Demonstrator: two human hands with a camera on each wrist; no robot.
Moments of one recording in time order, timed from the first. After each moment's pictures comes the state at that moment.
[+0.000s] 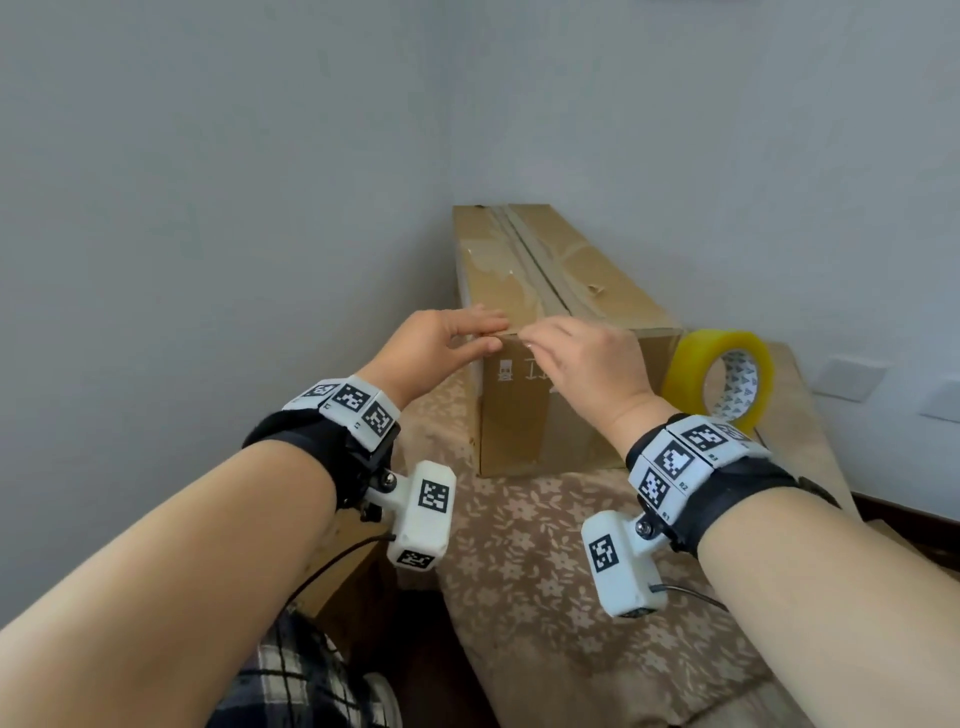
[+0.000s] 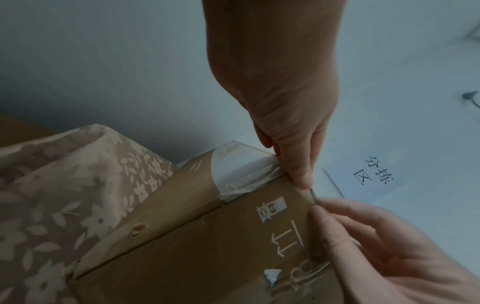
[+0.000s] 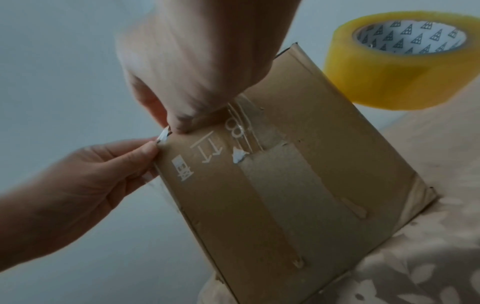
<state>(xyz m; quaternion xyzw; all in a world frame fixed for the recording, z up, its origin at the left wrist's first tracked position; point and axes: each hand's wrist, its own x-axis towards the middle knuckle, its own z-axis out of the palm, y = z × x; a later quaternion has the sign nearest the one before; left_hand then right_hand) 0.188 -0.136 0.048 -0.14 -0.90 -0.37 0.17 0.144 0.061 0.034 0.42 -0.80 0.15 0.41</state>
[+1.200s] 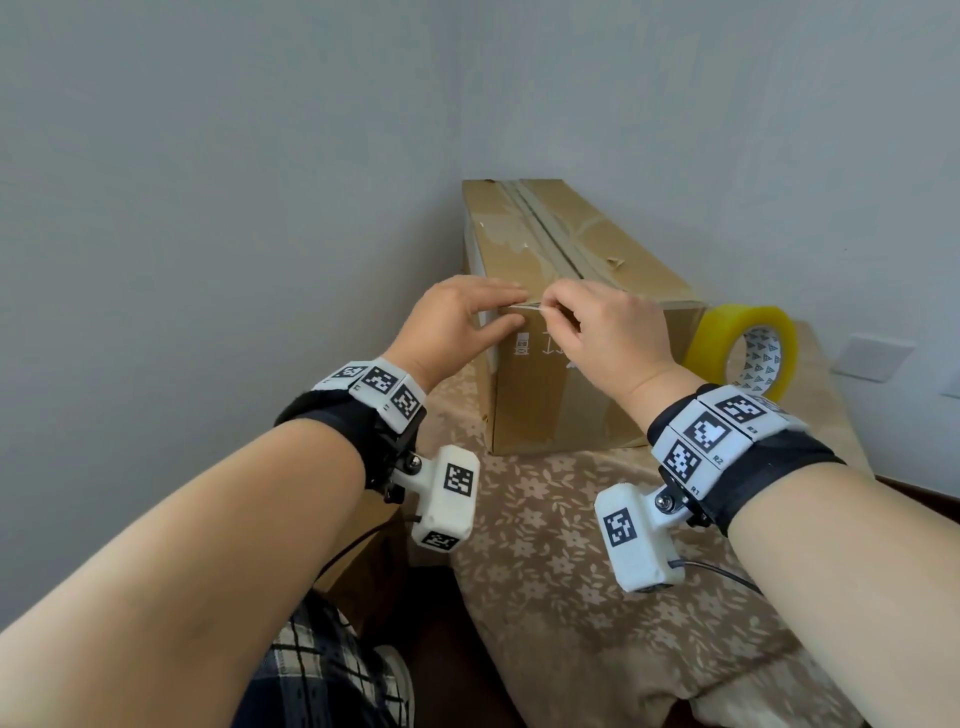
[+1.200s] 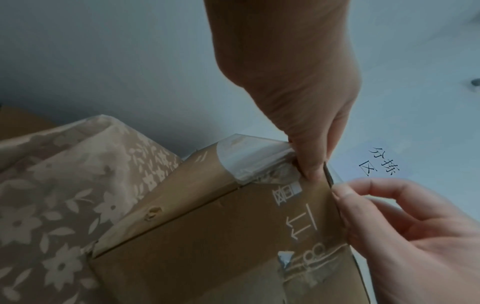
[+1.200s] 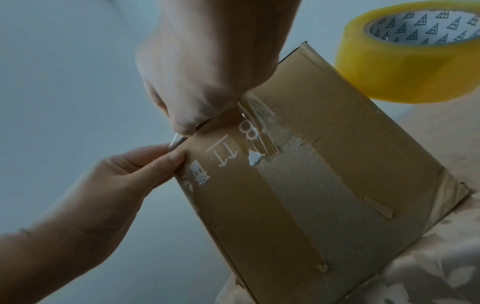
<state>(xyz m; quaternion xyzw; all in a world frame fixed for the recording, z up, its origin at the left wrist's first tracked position) 0.177 -0.132 0.036 -0.18 -0.90 -0.23 0.33 0.146 0.058 0.037 0.37 -0.82 0.16 0.40</state>
